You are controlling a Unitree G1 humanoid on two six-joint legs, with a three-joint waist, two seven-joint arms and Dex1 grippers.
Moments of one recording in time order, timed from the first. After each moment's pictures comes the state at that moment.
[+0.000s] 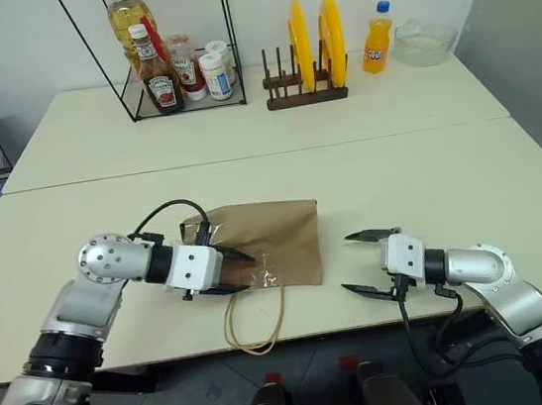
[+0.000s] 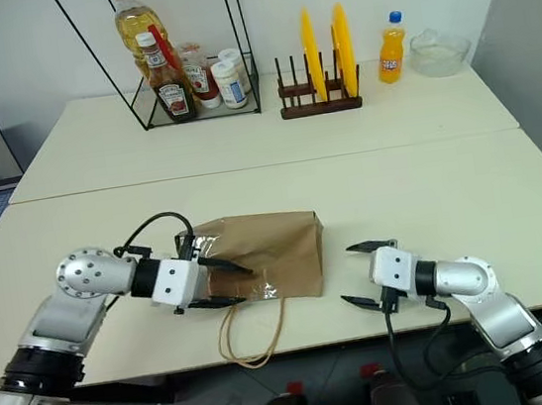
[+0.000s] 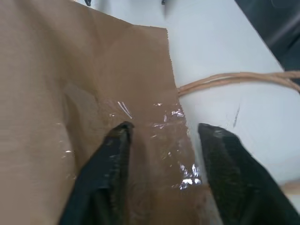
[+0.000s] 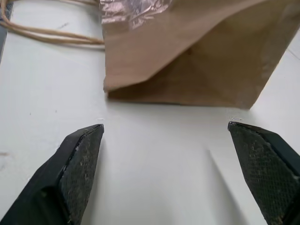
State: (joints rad) left arm -0.50 0.88 -0.22 0.19 -0.16 -0.41 -1.43; right arm -0.17 -0.61 0.22 -0.10 0.06 -0.09 0.92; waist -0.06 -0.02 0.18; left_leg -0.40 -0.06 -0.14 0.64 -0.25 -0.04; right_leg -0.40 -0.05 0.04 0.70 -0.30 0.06
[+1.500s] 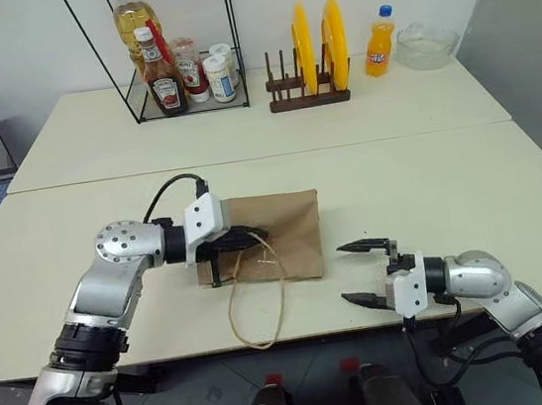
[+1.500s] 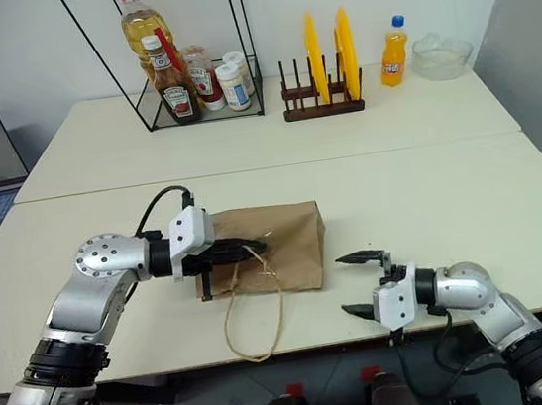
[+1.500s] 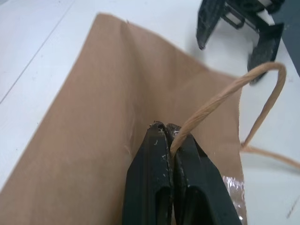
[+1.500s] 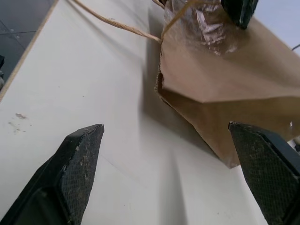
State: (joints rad) left arm -0.50 0.72 -0.16 0.04 -0.29 0.14 -1.22; right arm -0.23 -0.62 0.29 0.17 -0.17 -0.76 0.80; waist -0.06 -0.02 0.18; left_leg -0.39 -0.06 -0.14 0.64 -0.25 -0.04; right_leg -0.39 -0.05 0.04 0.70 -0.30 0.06
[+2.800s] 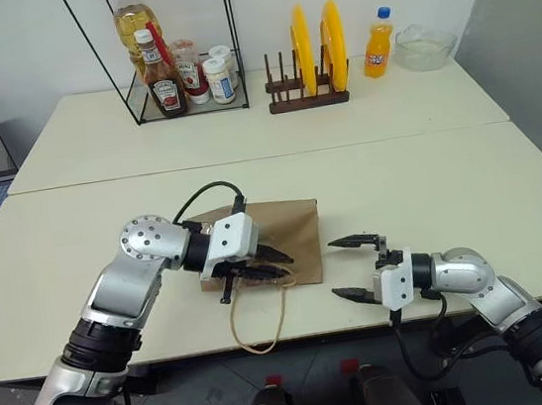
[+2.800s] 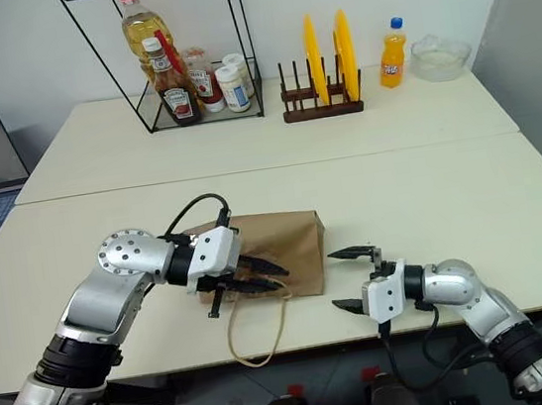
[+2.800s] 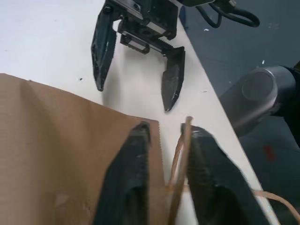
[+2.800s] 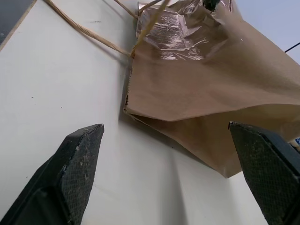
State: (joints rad) left arm -0.55 0.71 -0.25 -0.04 -0.26 0.19 -1.41; right arm -0.29 -0.59 0.33 0.21 -0.17 -0.71 0.76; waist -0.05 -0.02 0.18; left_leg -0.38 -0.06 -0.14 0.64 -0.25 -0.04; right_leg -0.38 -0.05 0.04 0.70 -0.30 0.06
